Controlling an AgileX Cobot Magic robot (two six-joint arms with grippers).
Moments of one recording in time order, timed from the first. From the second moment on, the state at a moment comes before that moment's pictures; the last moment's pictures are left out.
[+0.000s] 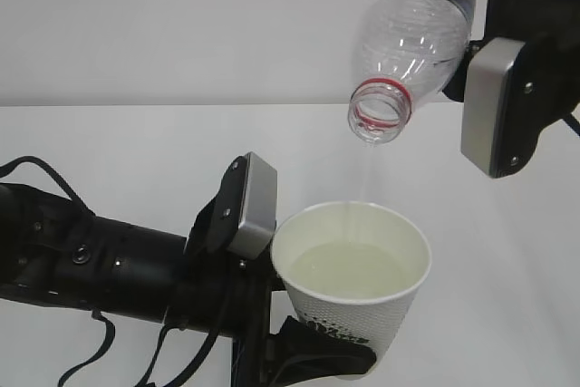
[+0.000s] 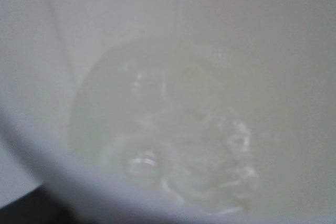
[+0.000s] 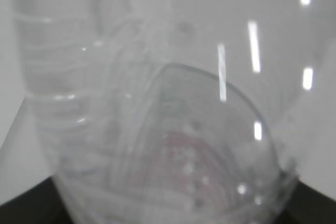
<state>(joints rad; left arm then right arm) -0.68 1.84 -0.70 1.15 -0.98 -0.61 0.25 1.32 -0.77 -1.05 -0.64 -0.82</state>
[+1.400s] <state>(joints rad) -0.68 1.84 -0.70 1.15 -0.98 -0.61 0.25 1.32 -0.77 -1.04 -0.66 -0.62</state>
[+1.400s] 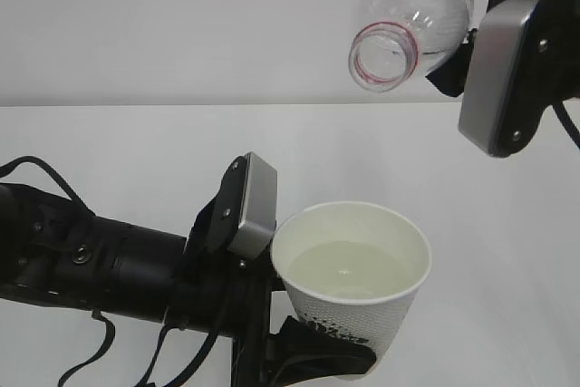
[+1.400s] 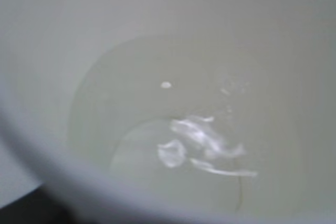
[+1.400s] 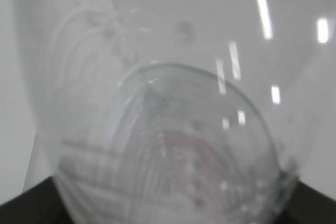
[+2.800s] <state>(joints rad) -0.68 1.84 -0.70 1.15 -0.98 -0.61 0.25 1.32 -0.77 -1.03 -0.67 -0.22</state>
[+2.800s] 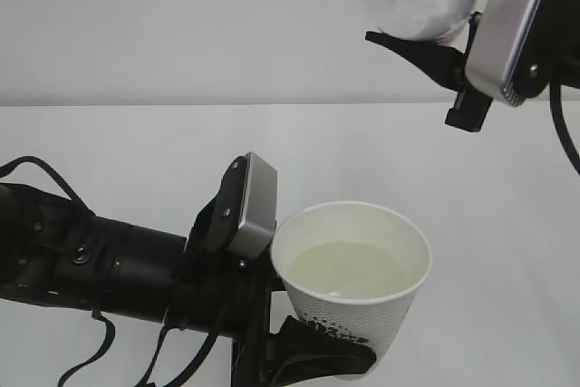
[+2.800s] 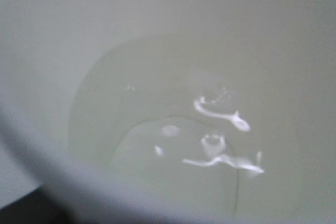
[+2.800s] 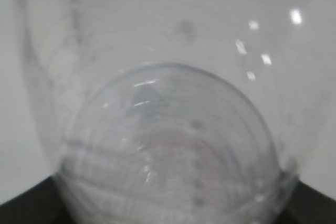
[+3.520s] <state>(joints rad) -0.68 1.84 -0.70 1.15 -0.98 -0.61 0.25 1.32 -0.77 -1.03 -0.67 0.06</state>
